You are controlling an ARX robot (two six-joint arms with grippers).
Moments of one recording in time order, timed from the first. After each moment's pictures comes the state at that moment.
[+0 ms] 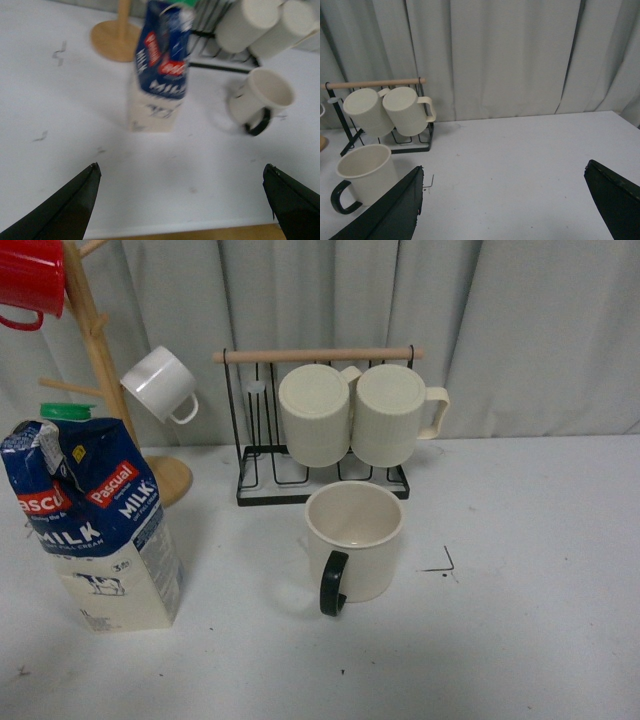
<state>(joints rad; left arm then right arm) -0.10 0.39 0.26 -0.31 0.02 -0.27 0.00 0.00 0.01 0.00 0.00 0.00</state>
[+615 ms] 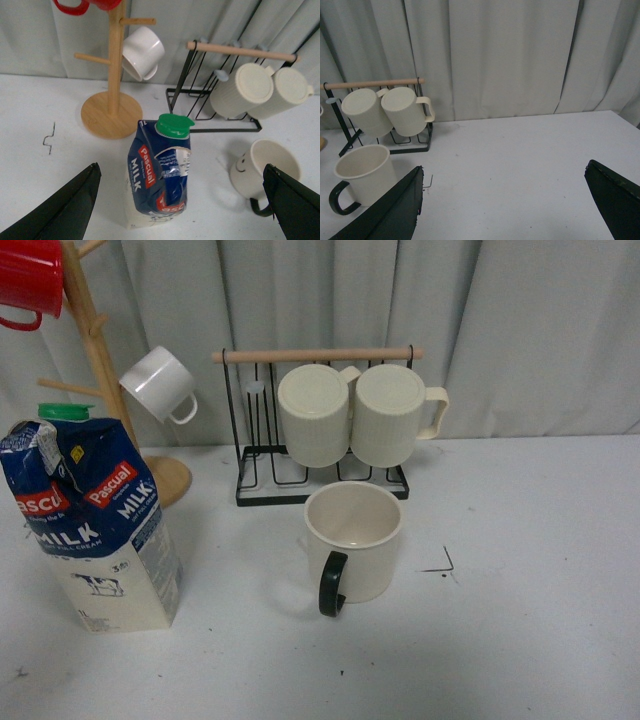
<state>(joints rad) 0.01 1.05 0.49 0.22 0.15 -0.16 0.00 0.00 0.01 0.00 0.00 0.00</state>
